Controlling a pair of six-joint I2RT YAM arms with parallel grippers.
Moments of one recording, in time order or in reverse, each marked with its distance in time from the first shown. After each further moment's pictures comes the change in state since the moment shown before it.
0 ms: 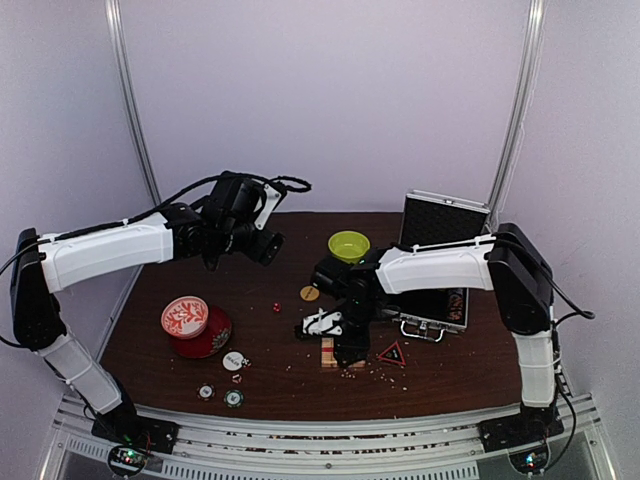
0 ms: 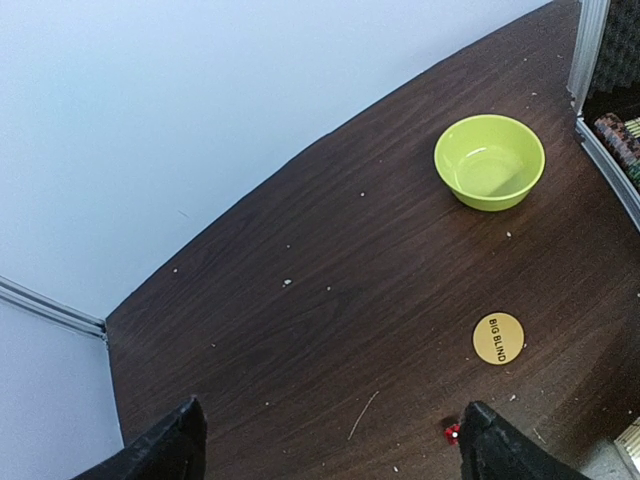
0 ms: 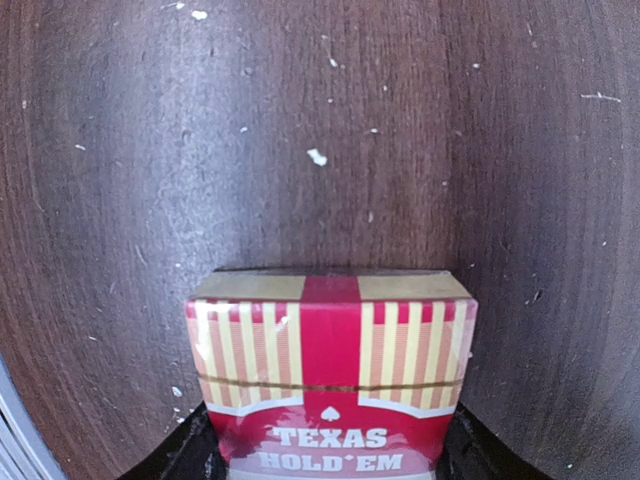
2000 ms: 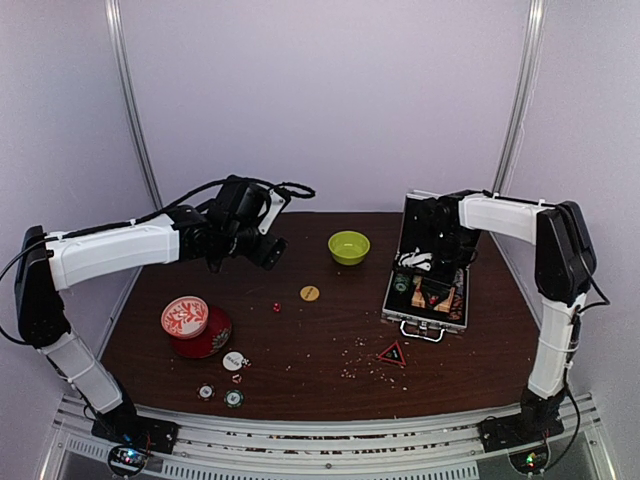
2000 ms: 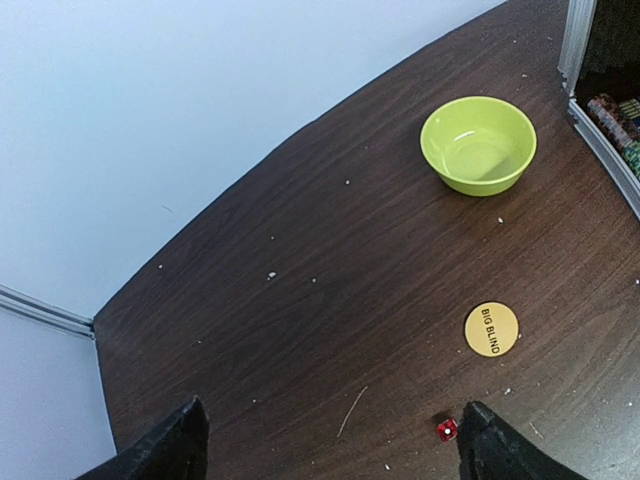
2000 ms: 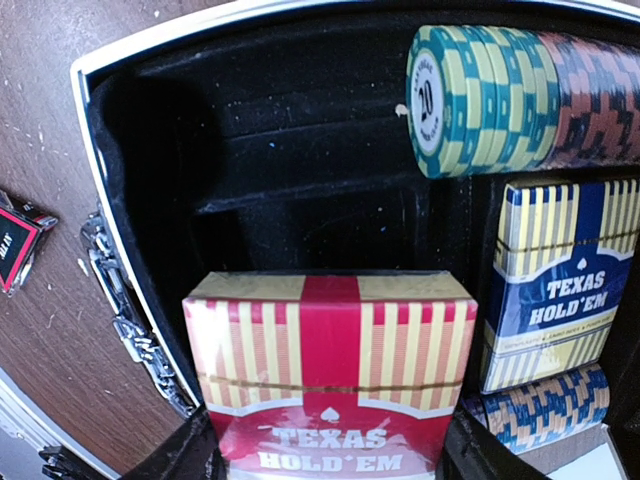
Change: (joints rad) left arm 0.000 0.031 0.000 -0.005 0.023 0.000; right arm -0.572 -0.133 -0.001 -0.275 0.121 -0.125
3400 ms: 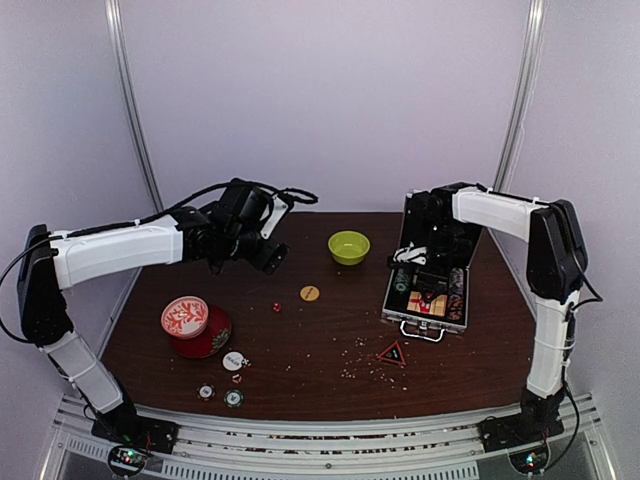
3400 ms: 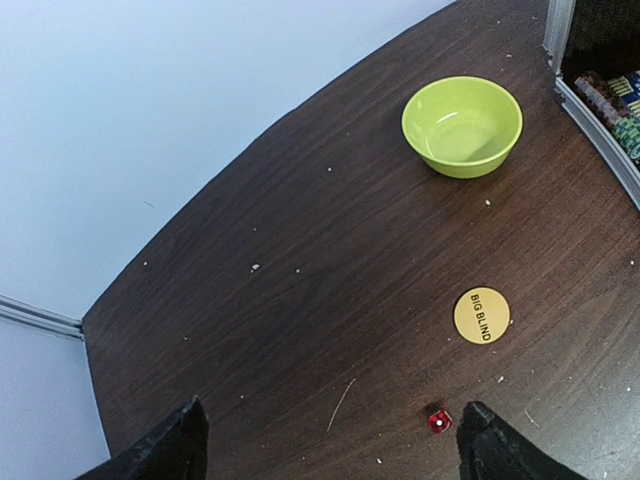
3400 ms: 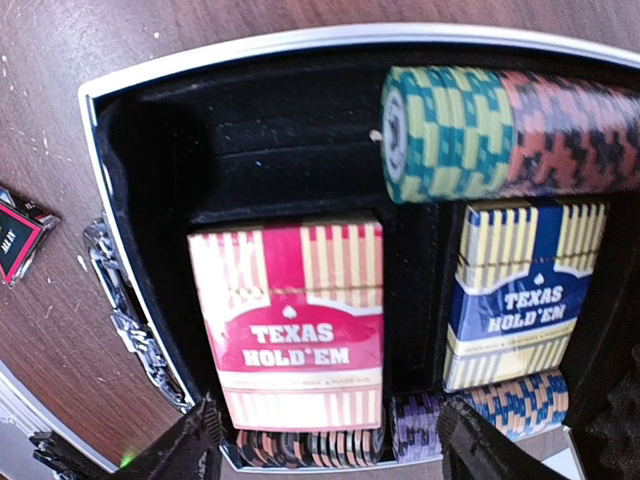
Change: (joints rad) left arm 0.000 0.017 0.000 -0.018 0.031 0.010; right arm 0.015 0.056 0.120 -0.073 0.037 -0.035
